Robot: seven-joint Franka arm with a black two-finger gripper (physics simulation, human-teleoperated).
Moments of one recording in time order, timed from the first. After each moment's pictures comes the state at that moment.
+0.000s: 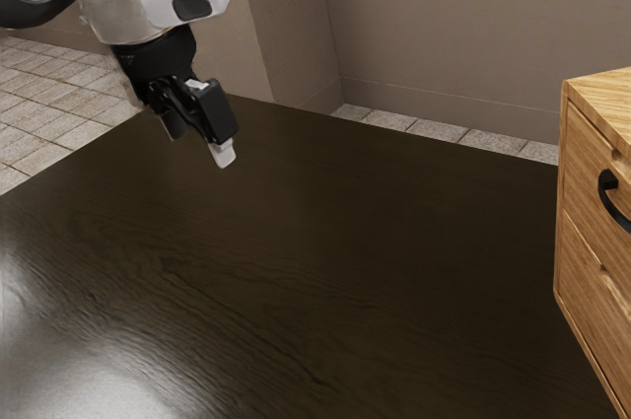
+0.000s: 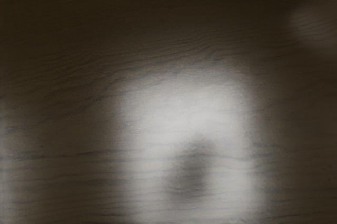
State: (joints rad) arm -0.16 -0.14 0.11 -1.43 0.08 1.41 0.09
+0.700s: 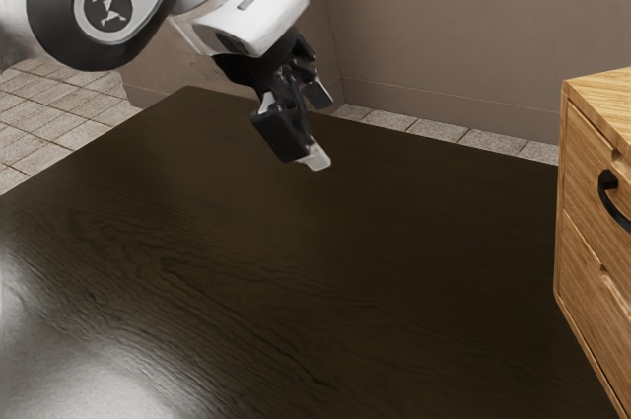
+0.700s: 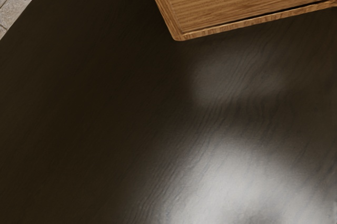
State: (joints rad) arm -0.19 -0.11 0.02 -1.50 -0.06 1.78 0.83
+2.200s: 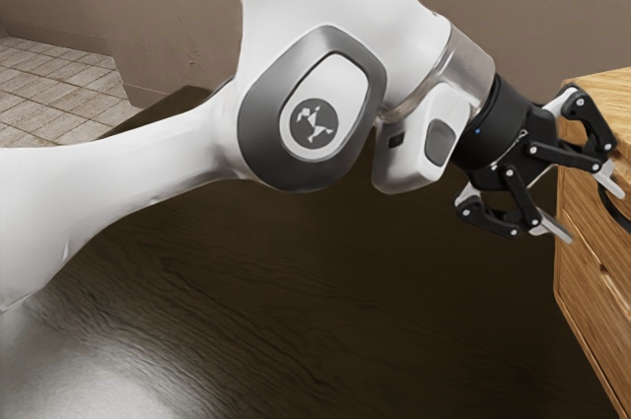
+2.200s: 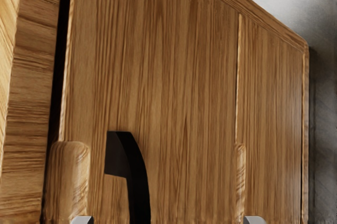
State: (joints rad) arm -0.19 0.08 -0.29 -1.53 -0.39 2.22 2.05
